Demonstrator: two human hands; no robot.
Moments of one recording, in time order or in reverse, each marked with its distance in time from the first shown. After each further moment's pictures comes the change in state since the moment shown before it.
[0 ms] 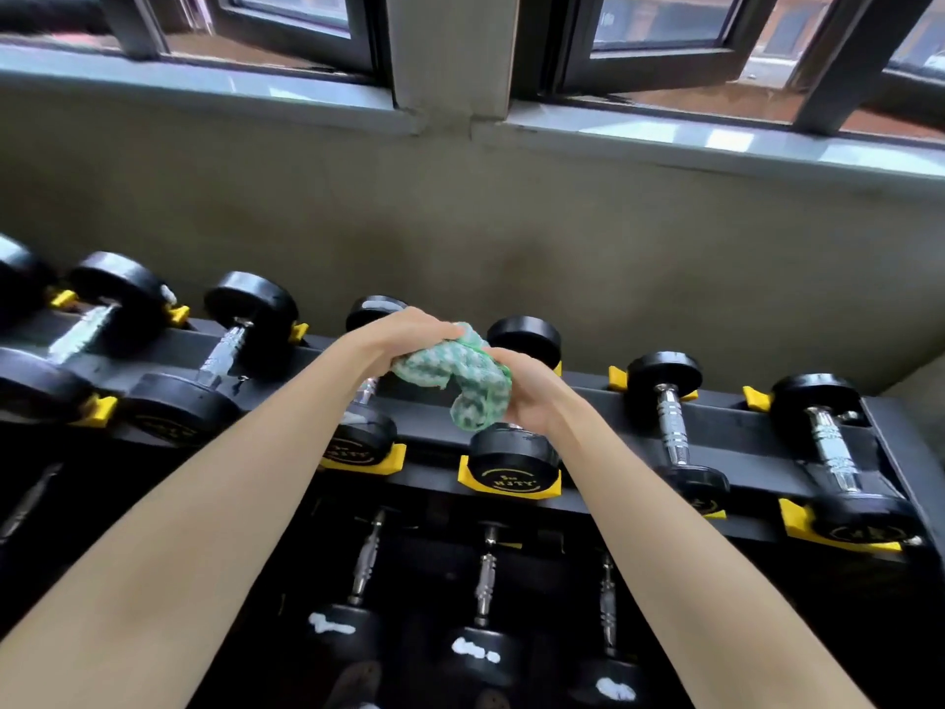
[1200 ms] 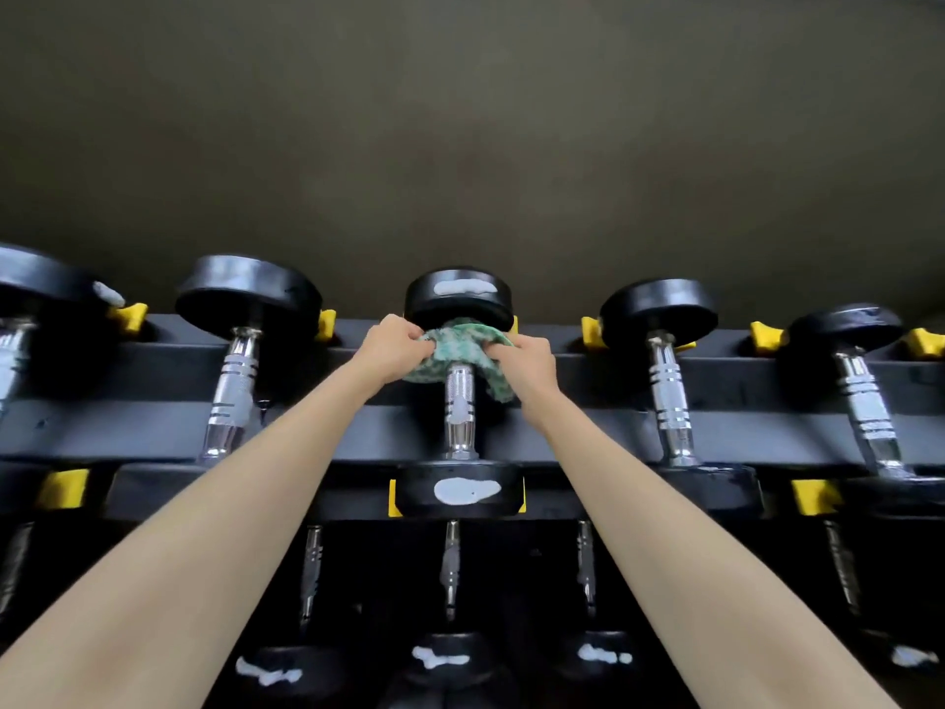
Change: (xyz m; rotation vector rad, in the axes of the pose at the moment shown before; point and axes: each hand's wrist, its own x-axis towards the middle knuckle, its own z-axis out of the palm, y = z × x) left_hand 0.172 -0.149 -0.112 0.294 0.096 -0.070; right_hand 0.203 0.042 0.090 -0.288 0.623 -0.114
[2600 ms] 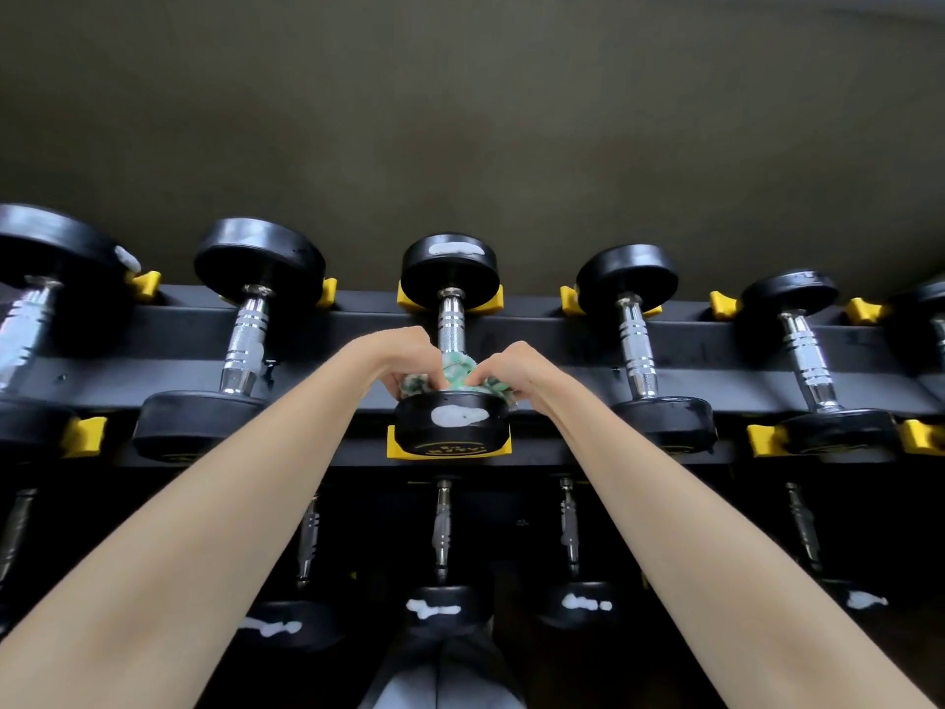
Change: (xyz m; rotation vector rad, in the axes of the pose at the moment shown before) left_hand -0.076 0.014 0.006 0.151 -0.397 -0.082; right_hand -0.072 0.003 -0.025 -0.356 -0.274 0.205
